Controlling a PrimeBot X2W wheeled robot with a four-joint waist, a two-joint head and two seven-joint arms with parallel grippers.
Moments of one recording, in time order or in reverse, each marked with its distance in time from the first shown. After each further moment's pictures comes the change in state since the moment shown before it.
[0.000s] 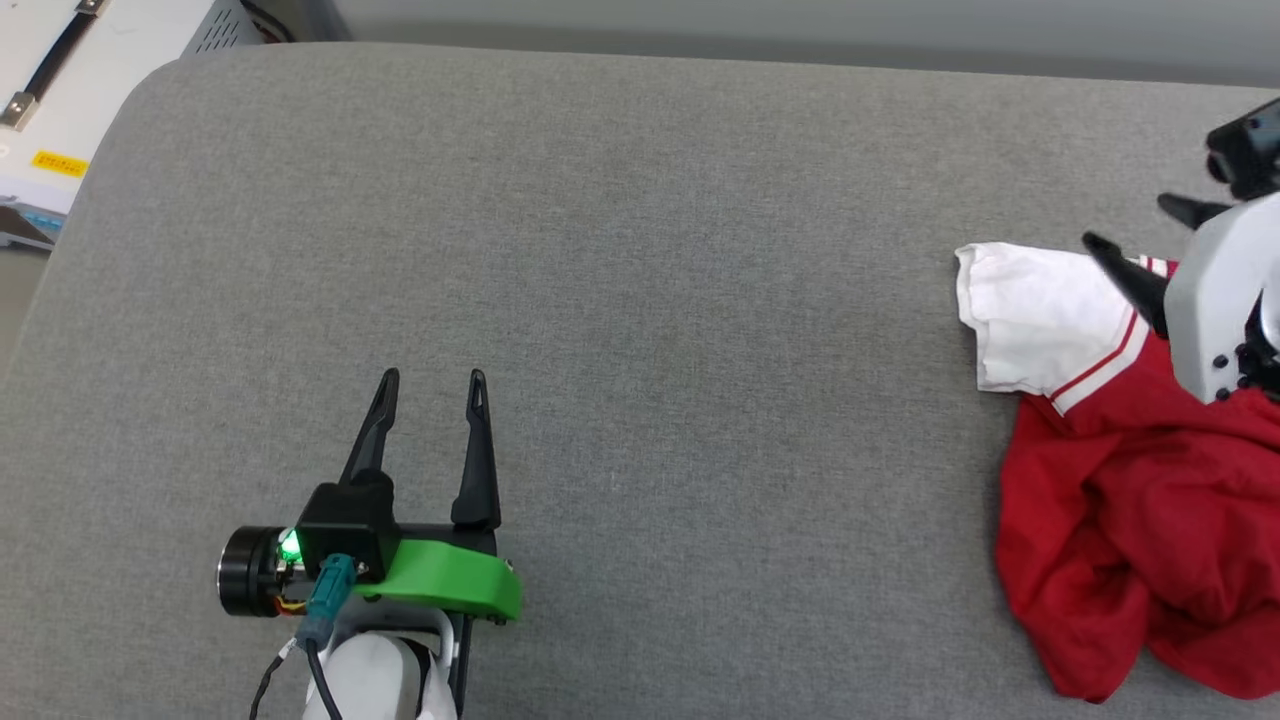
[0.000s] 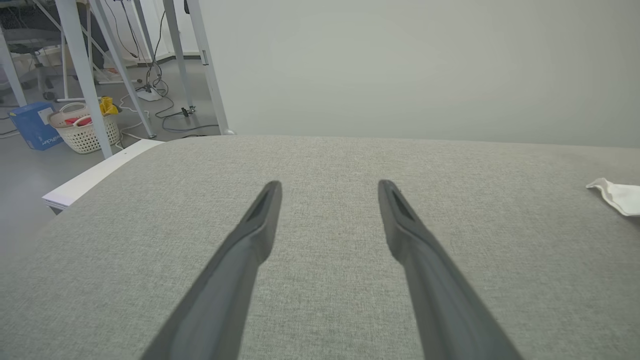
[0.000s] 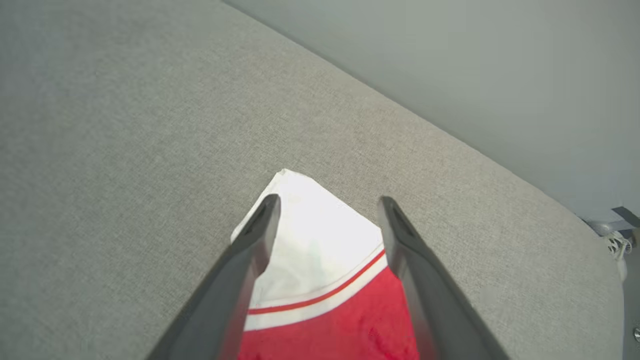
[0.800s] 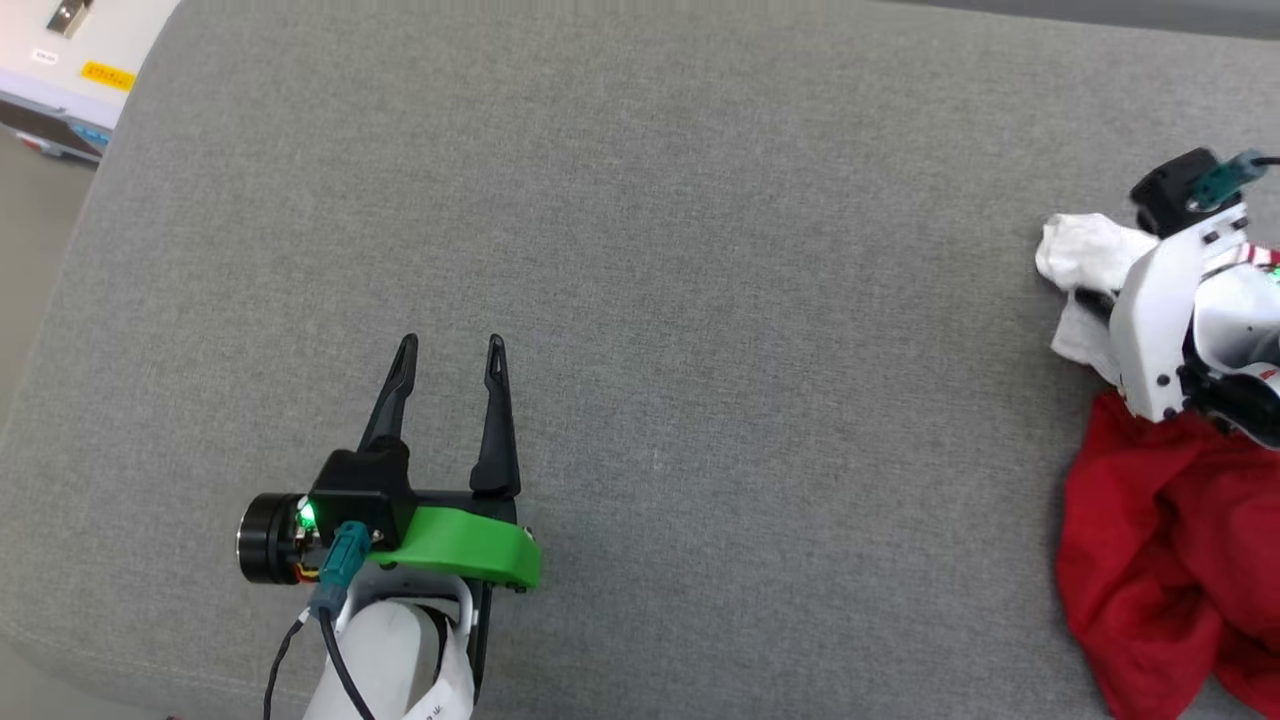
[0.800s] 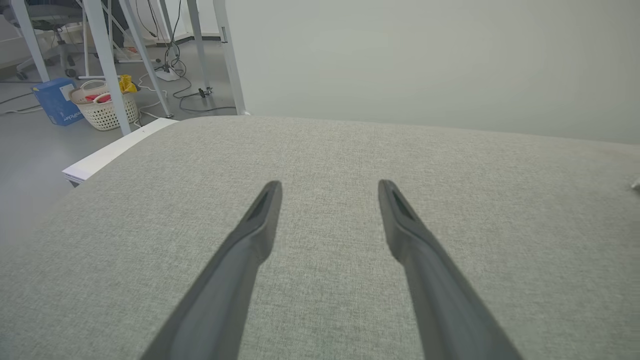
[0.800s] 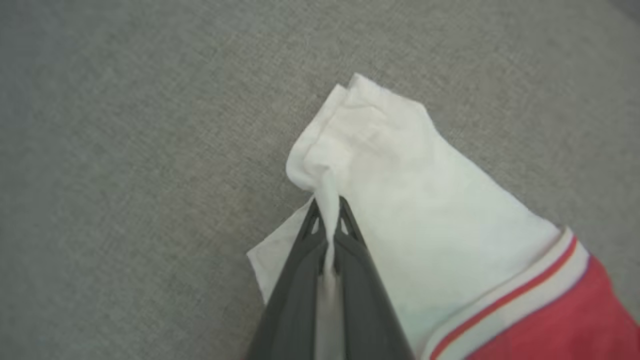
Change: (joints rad) left arm -0.064 0.000 -0.047 0.014 -0.046 0.035 0.000; right arm -0.160 0.036 0.331 0.346 0.176 0.000 -0.046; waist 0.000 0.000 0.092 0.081
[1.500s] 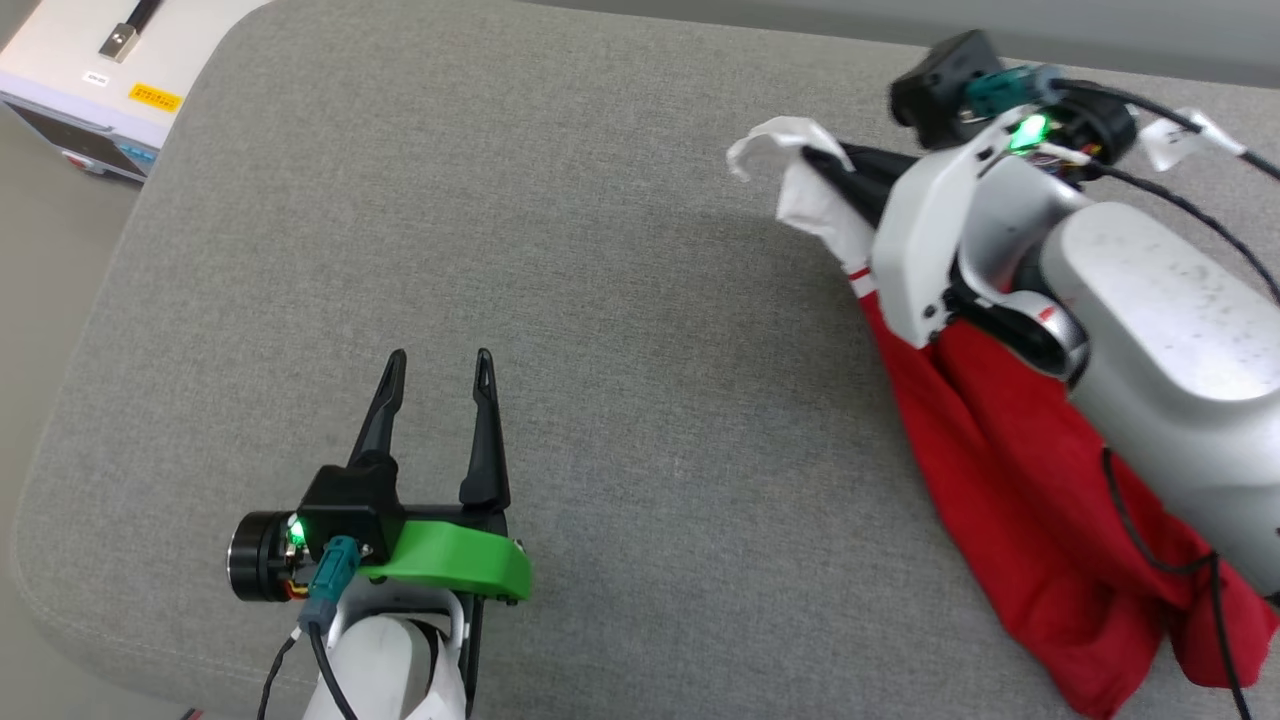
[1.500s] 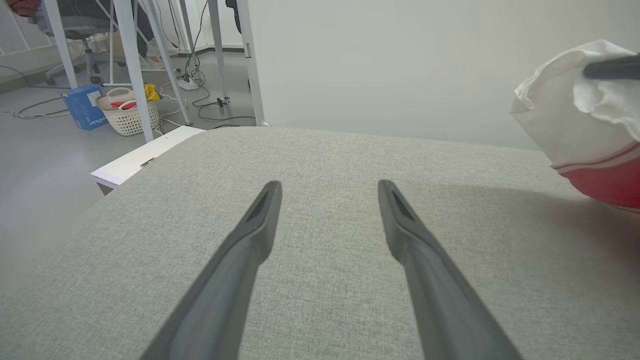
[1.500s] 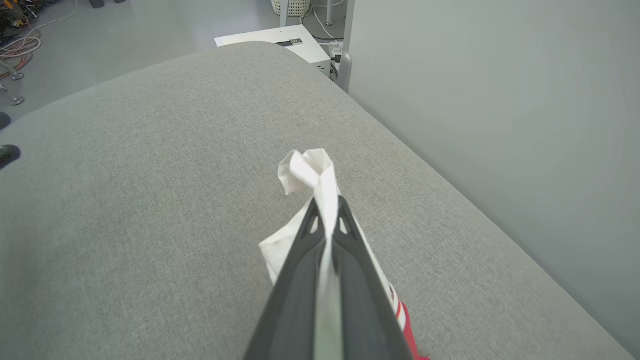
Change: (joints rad) left arm 0.029 0.000 0.017 -0.012 0.000 0.000 0.000; right arm -0.190 0.242 0.107 -0.098 -0.069 0.000 -0.249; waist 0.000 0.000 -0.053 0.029
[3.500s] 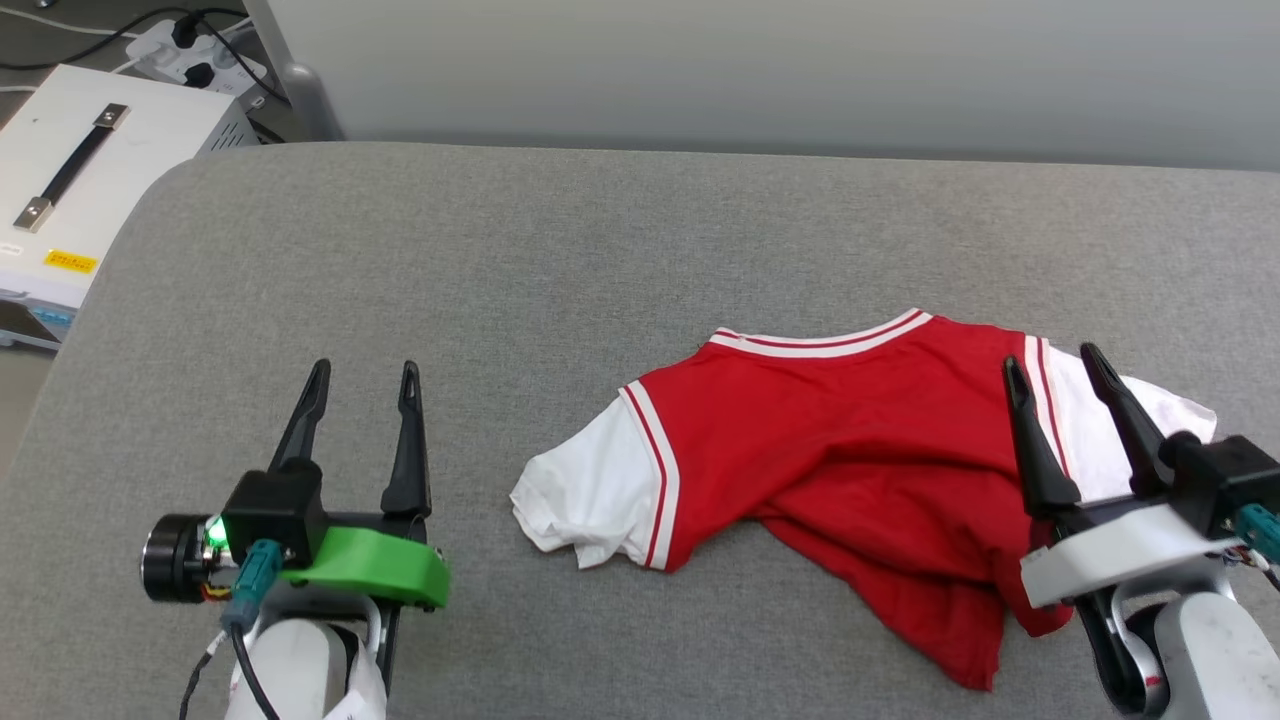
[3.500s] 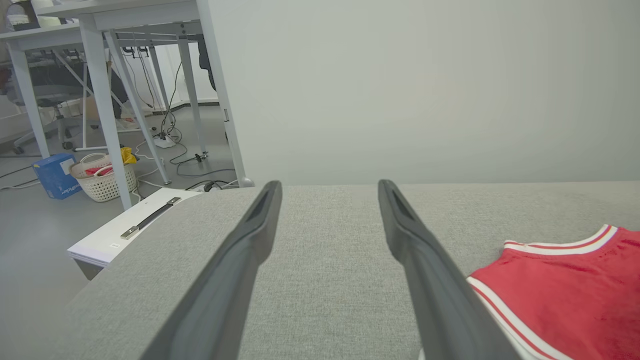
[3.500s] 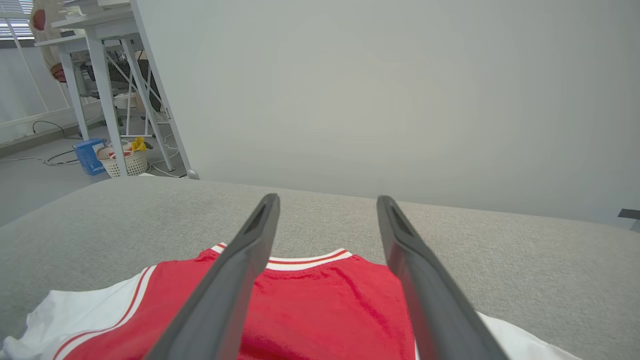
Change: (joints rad) left arm 0.021 0.032 0.153 0.021 0.080 -0.132 0.000; right arm 0.859 0.221 -0.810 -0.265 -0.473 0.000 -0.499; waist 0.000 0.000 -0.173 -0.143
